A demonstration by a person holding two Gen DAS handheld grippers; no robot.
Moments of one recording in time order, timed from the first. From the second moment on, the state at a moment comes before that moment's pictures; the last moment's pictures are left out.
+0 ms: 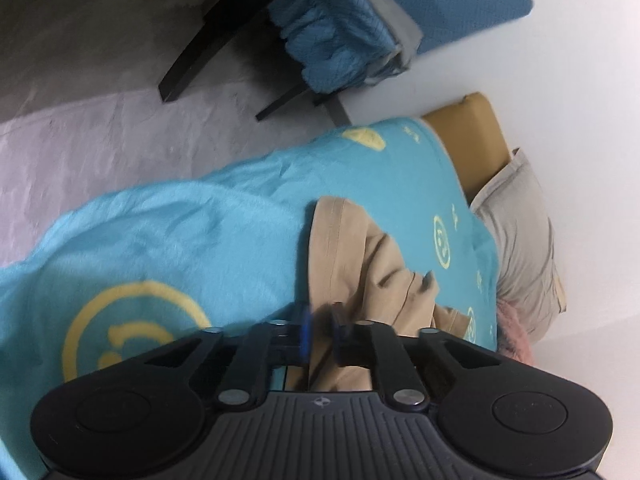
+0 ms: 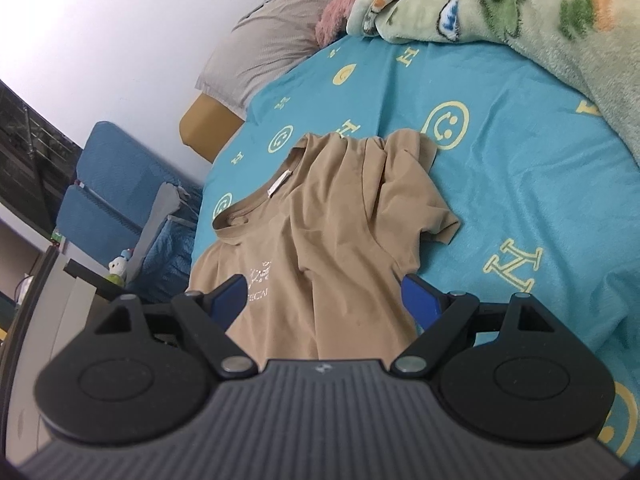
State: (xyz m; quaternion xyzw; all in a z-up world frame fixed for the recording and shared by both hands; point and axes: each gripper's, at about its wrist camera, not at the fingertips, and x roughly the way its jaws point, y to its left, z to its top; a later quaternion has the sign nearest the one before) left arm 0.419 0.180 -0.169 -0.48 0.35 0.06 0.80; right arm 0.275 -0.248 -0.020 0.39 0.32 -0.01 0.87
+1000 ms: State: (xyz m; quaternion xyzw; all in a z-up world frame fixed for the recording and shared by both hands) left arm 0.329 0.083 -0.056 -0.08 0.37 0.00 0.93; right arm 0.265 -0.234 0.003 0.29 0.28 -0.01 0.92
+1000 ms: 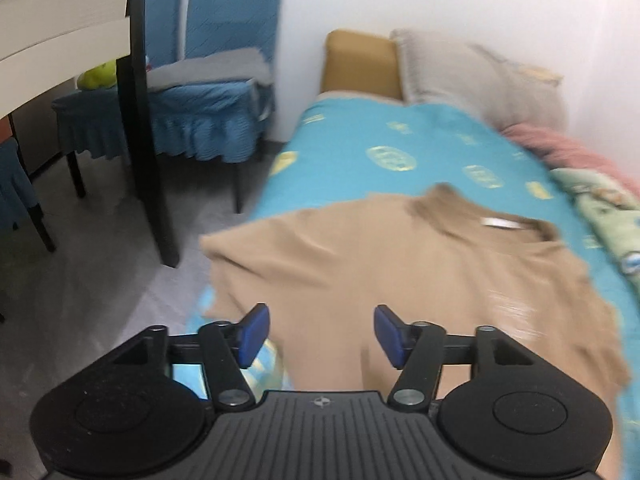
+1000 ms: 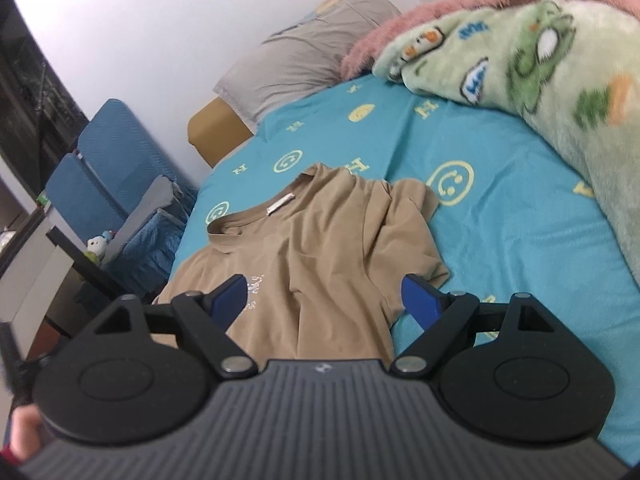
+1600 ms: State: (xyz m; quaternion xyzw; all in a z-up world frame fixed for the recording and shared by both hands) left arm 0.214 0.015 -0.064 -0.14 0.35 -0.06 0.92; right arm 0.253 -0.282 -0.047 0.52 0.28 -0.04 0.81
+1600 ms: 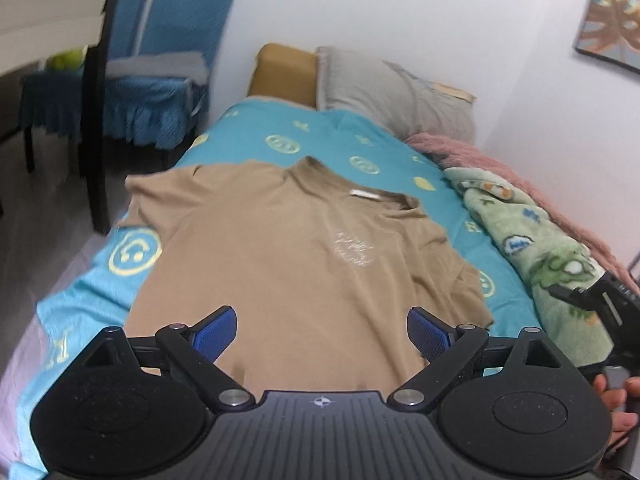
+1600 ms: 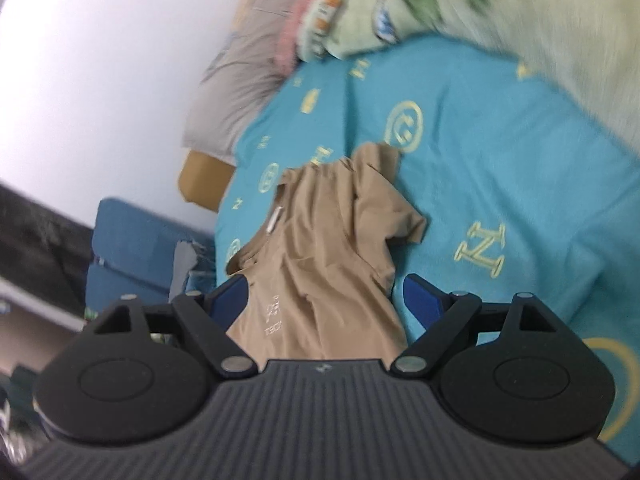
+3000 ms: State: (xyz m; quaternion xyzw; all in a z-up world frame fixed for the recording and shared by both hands) left arm 0.278 0.023 -0.141 -0.20 0.40 -0.06 0.89; right arm 0.334 -0.325 -0.142 0.57 0.16 -0.08 0.80
